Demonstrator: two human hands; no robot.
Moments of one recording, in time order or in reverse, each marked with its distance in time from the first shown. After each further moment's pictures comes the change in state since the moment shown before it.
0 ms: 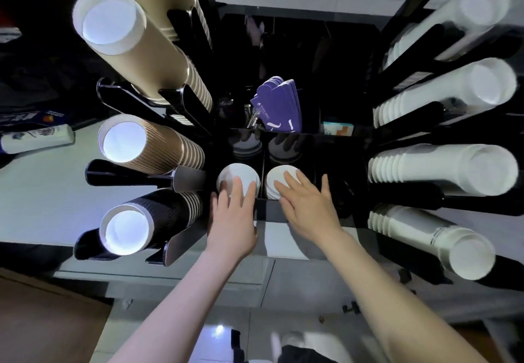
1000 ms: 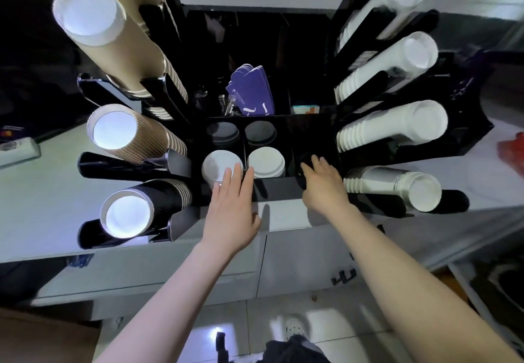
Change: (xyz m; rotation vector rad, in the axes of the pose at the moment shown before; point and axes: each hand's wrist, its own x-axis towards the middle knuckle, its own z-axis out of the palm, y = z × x) left_hand -0.032 0.004 -0.021 -0.190 0.082 0.234; right_hand -0.036 0.032 -0.007 -0.079 -0.091 0.401
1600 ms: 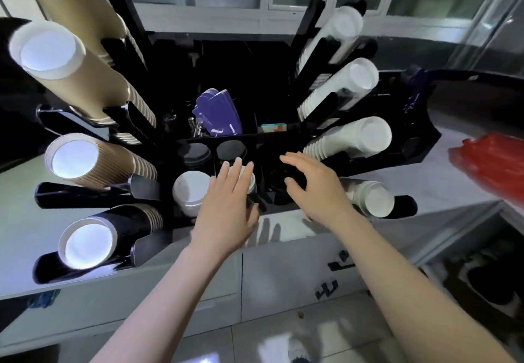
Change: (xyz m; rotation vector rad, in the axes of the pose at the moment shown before) left_hand 0.013 0.043 -0.041 -0.188 0.123 0.165; right_hand -0.064 0.004 -0.092 0.557 0.338 -0.193
